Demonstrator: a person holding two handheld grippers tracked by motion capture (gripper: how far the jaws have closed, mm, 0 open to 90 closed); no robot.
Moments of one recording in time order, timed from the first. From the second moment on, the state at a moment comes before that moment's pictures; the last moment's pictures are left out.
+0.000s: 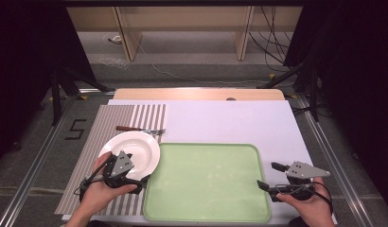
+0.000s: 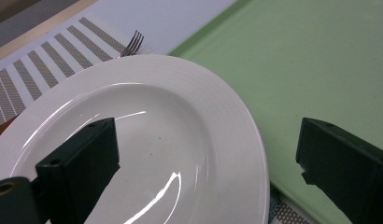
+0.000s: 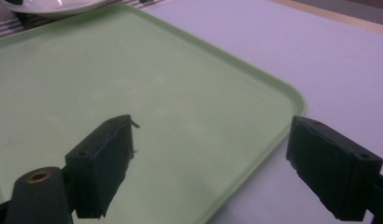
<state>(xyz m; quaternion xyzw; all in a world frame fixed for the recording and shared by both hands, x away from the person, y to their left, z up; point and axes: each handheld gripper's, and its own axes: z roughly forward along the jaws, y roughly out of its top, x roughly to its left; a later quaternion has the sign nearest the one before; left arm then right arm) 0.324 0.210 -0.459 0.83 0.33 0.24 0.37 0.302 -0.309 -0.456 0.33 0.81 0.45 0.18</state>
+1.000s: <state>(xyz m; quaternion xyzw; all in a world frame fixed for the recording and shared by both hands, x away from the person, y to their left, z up) 0.337 0.215 -0.438 0.83 0.35 0.22 0.38 0.301 -0.310 -0.455 0.34 0.80 0.45 0.19</state>
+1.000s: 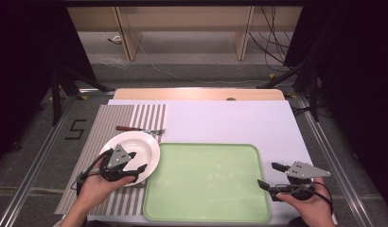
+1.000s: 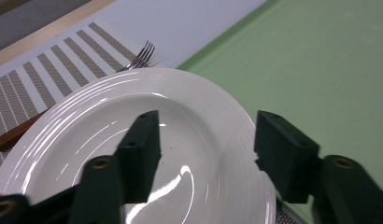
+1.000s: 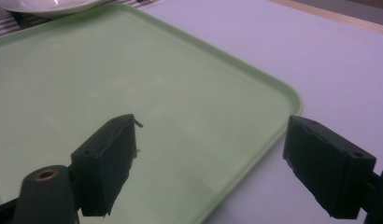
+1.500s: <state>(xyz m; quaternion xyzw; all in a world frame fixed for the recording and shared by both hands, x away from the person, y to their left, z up) 0.402 0.198 -0.419 0.83 0.39 0.20 0.34 0.303 -0.309 -0.455 0.34 0.80 0.45 0.19</state>
